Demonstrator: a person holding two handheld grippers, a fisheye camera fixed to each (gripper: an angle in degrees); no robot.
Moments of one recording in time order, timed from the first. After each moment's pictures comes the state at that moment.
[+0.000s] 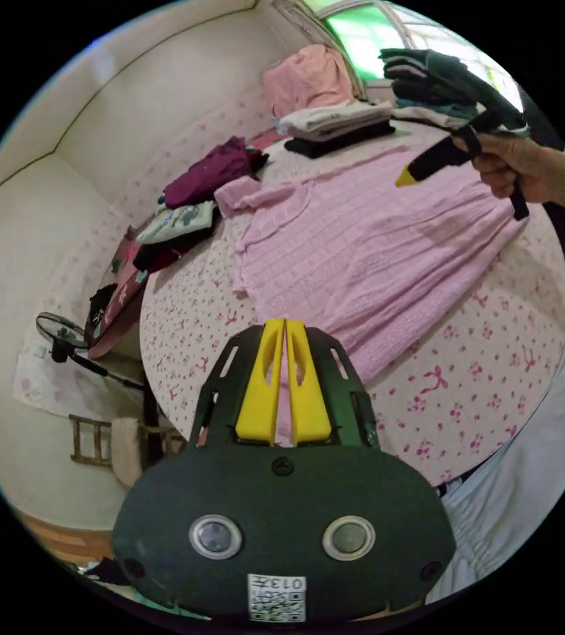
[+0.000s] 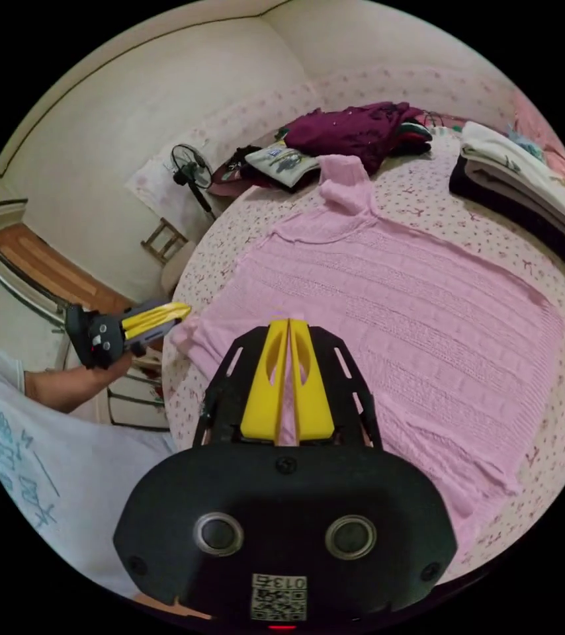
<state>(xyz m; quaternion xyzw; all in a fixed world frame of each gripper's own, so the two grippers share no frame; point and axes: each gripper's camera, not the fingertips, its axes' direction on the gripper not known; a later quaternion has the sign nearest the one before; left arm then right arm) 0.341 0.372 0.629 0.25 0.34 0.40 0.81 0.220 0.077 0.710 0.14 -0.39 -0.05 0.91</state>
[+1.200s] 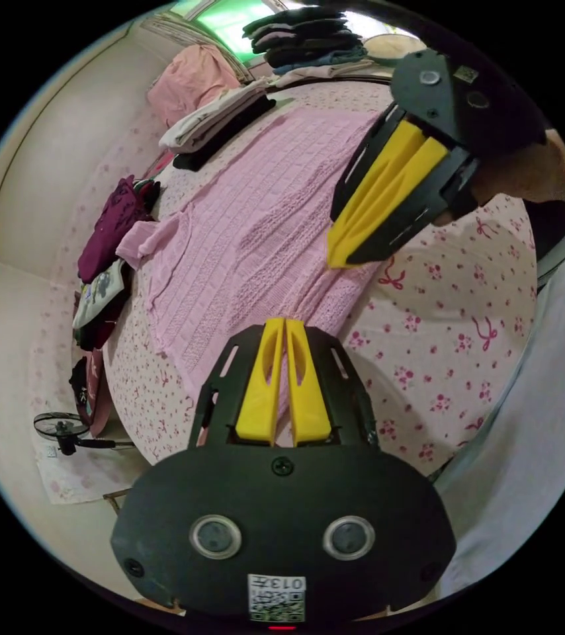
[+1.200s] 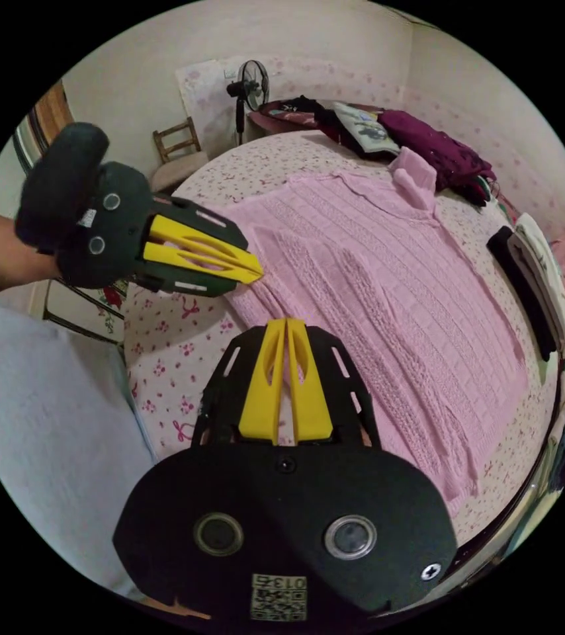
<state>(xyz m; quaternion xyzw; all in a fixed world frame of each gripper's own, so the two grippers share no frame) 0.400 0.441 0.600 0.26 0.32 0.57 0.71 0.065 0.144 0.735 0.15 -0.22 -0.24 0.93</state>
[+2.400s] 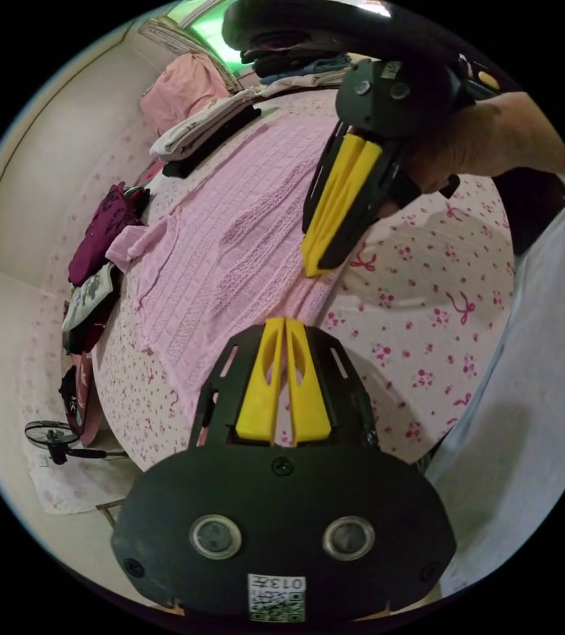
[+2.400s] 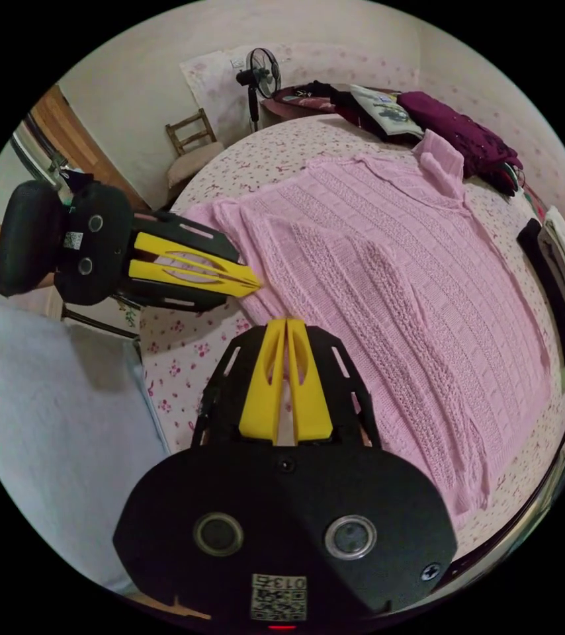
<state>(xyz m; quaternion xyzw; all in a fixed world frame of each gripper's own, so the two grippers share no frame) 0.393 0.467 0.615 0.27 0.35 0.58 0.69 0.085 0.145 0.749 0.10 -0.27 -0.26 0.92</state>
